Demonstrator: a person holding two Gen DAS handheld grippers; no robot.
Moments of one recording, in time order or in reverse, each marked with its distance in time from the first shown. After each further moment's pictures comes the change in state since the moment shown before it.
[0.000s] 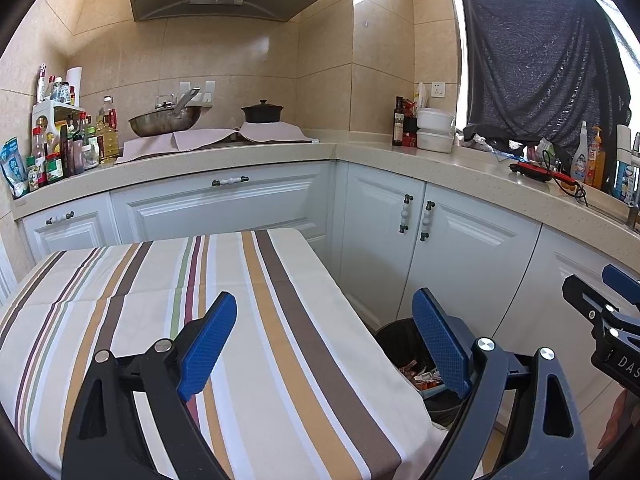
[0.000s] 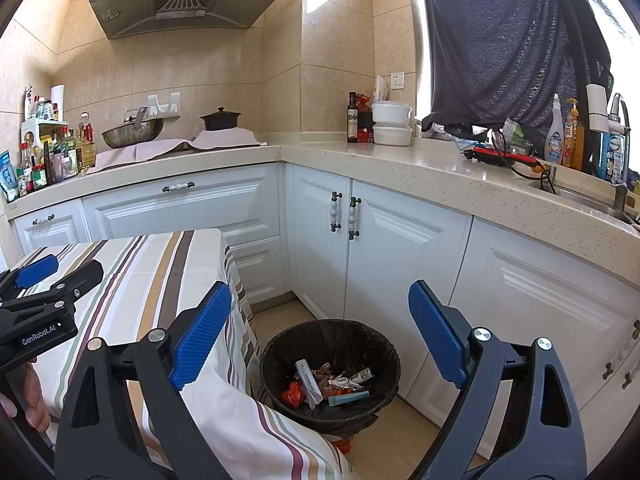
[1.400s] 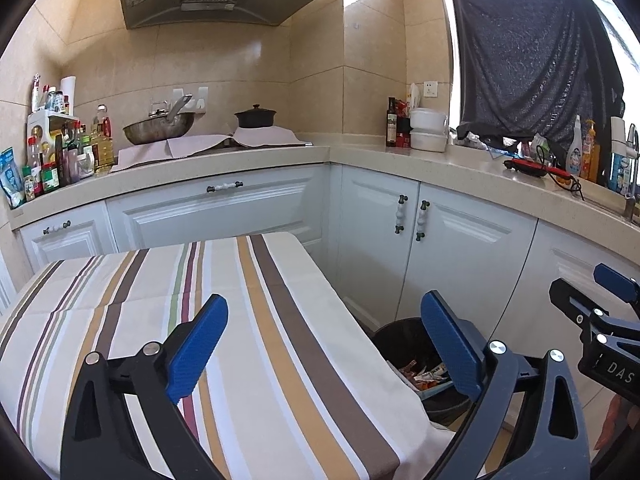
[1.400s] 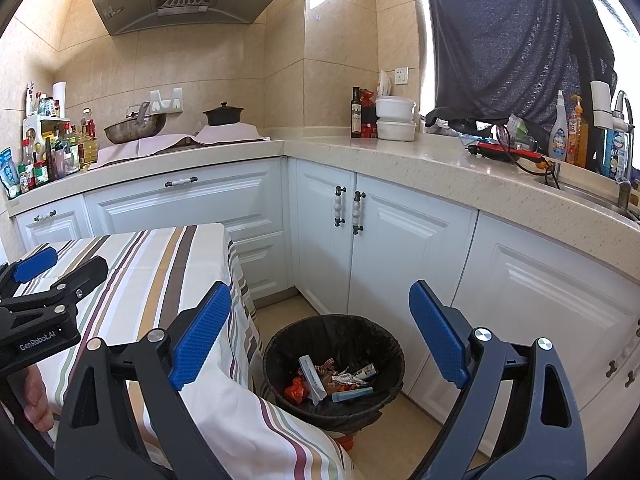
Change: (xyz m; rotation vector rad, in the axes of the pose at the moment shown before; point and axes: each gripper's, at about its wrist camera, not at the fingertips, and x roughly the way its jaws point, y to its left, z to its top) left arm 0.002 -0.008 -0.001 0.030 -0.011 -0.010; right arm 0.009 0.006 -0.006 -0.005 0.018 0.013
